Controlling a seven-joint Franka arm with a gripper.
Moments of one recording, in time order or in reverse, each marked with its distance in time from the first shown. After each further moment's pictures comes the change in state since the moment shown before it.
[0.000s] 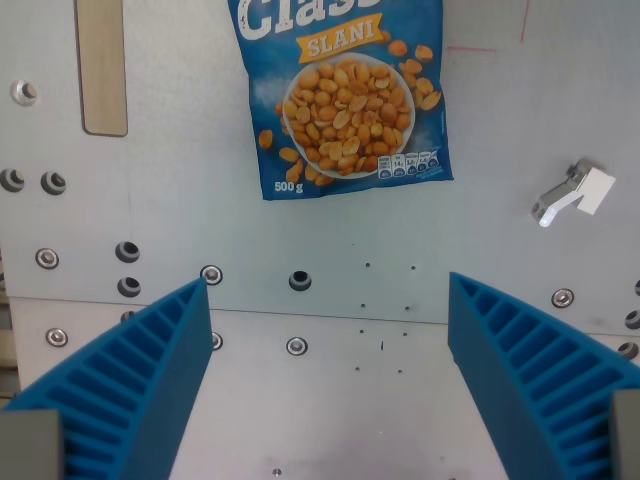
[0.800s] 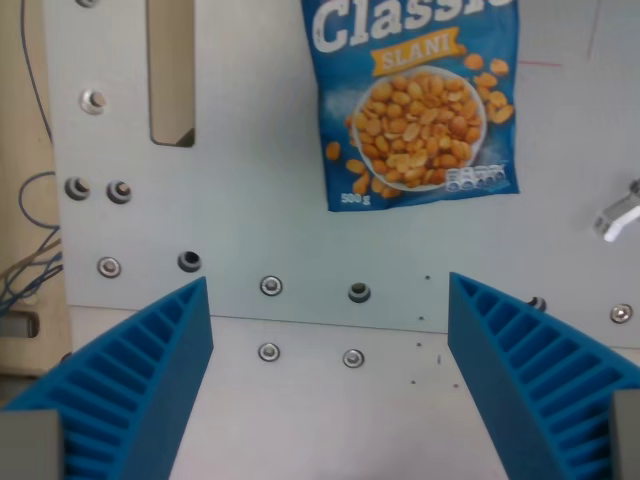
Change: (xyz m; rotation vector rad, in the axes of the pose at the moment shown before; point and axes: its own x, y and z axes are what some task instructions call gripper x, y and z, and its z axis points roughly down) arm 0.005 -0.051 0.001 0.004 0.022 -0.013
